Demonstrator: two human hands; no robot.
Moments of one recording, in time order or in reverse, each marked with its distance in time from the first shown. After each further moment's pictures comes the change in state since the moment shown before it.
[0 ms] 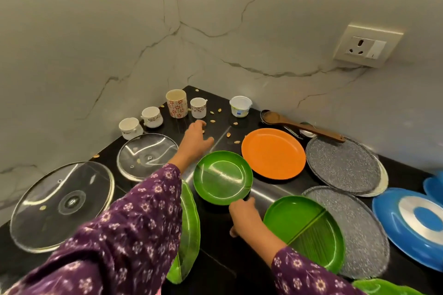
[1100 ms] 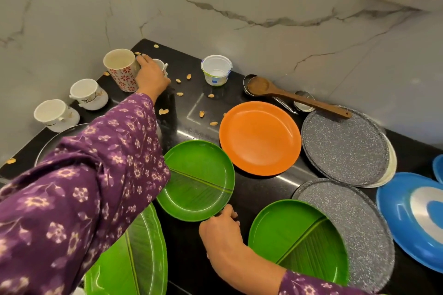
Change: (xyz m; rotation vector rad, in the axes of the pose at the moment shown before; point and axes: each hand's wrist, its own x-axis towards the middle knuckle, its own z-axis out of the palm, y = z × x) left_hand 0.211 -0.045 0.042 0.503 0.046 -0.235; right_hand 0.036 -0.002 0.007 -0.252 -0.200 -0.186
